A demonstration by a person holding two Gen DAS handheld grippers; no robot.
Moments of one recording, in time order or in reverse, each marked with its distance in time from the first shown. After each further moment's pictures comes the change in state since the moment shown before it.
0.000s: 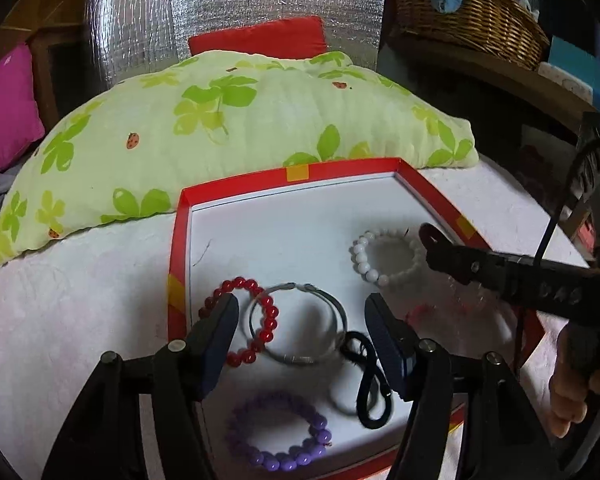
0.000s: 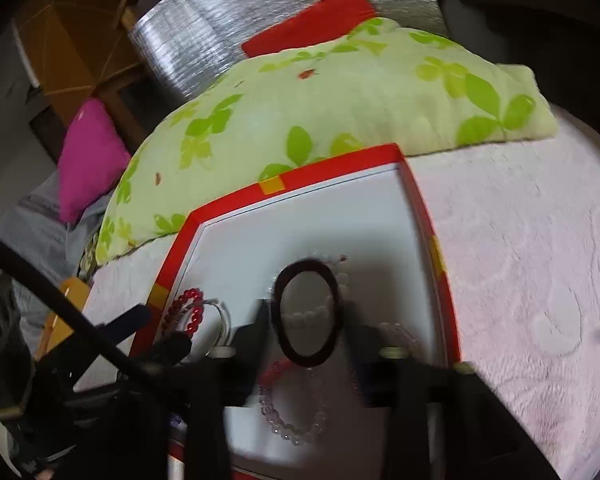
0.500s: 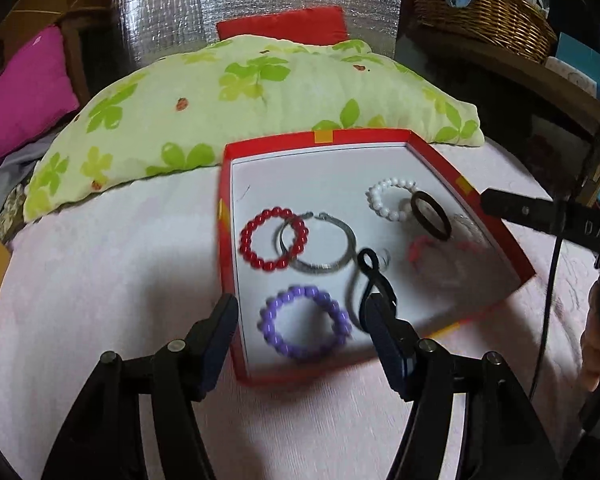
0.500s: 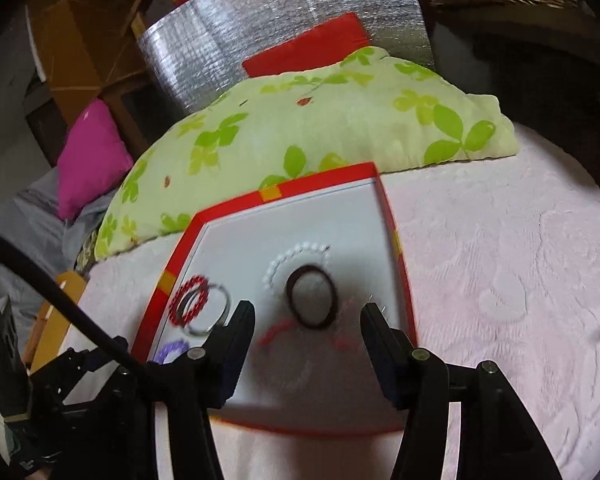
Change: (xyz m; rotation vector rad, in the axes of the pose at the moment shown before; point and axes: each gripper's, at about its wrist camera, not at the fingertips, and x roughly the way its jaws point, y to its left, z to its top) left arm -0.050 0.011 -0.044 -0.047 0.054 0.054; right arm -0.055 0.016 -0.024 -0.071 -0.057 -0.066
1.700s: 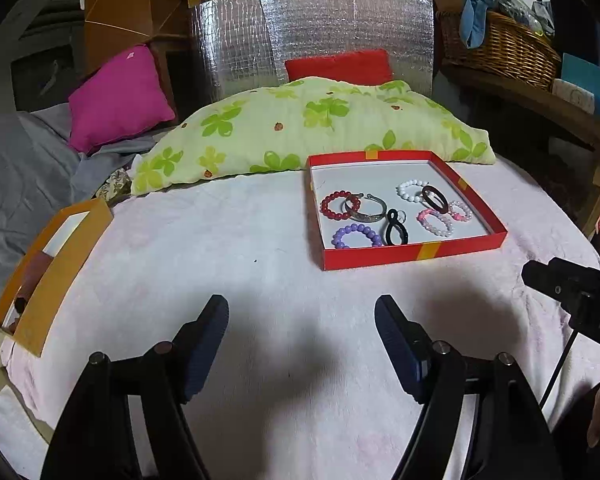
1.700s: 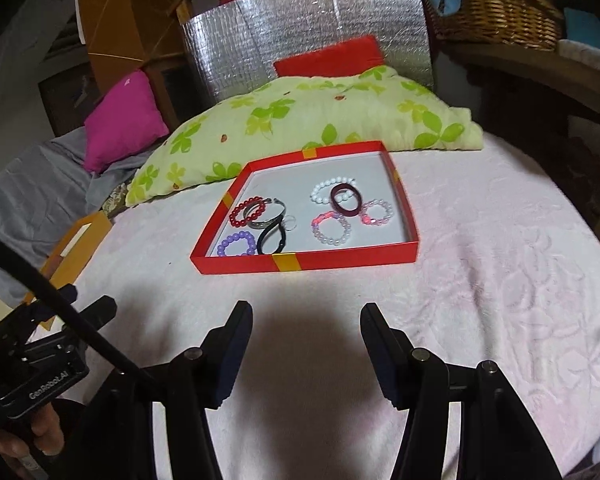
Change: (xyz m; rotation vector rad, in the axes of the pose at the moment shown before) left arm -0.142 0.005 -0.088 -0.067 -0.123 0.204; right arm -0.124 0.059 -0.114 -0.089 -0.042 -0.069
